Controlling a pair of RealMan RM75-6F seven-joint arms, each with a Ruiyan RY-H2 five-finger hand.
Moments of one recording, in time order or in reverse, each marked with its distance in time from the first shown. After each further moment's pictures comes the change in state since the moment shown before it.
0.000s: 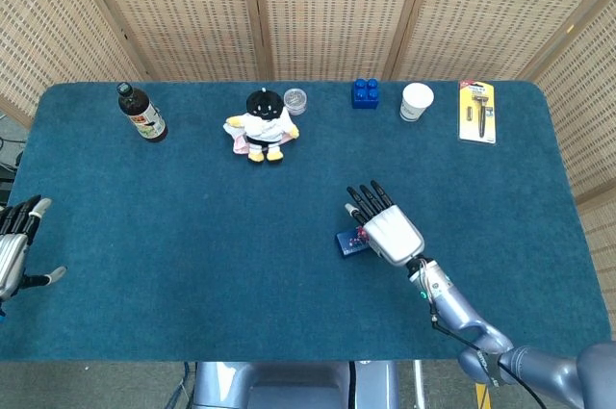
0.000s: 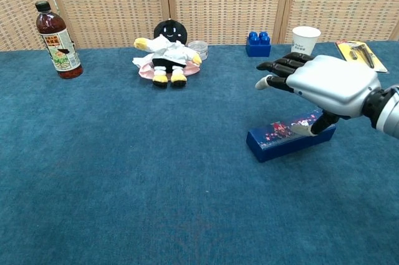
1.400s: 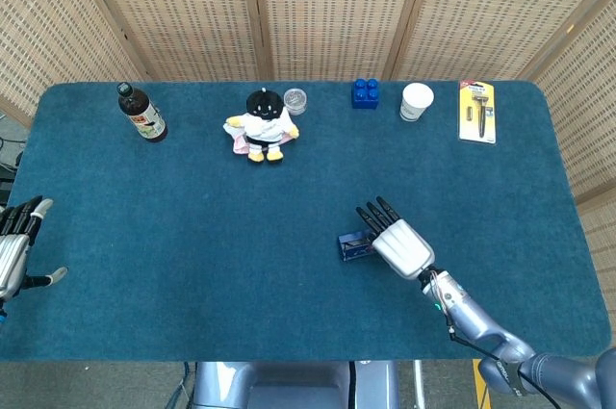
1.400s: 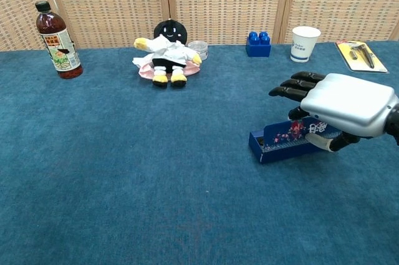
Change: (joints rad) left arm 0.002 -0.002 0.001 -0.005 0.002 0.007 0.010; right arm -0.023 0.049 -0.070 0.008 -0.069 -0.019 -0.021
